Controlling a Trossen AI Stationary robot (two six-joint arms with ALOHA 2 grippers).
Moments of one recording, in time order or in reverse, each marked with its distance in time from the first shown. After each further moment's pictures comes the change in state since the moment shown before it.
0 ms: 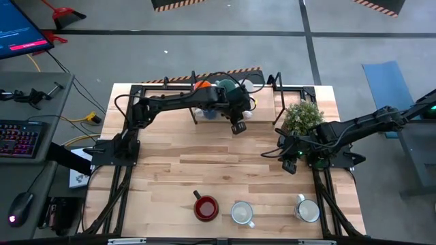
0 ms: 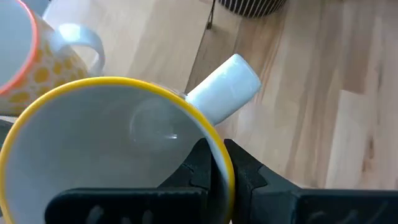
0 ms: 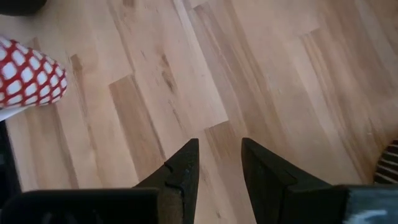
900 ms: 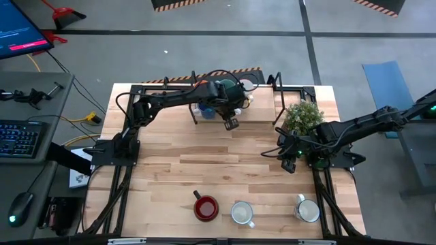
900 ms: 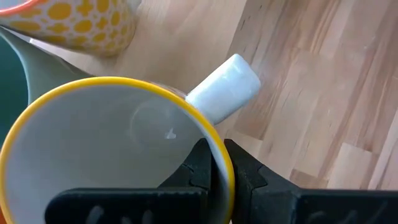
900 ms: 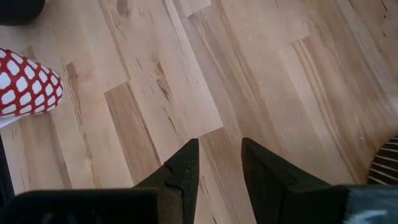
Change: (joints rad) left arm 0.050 0.019 0.001 -0.164 -0.058 0.008; right arm 0.000 0.000 0.000 0.007 0.025 0.007
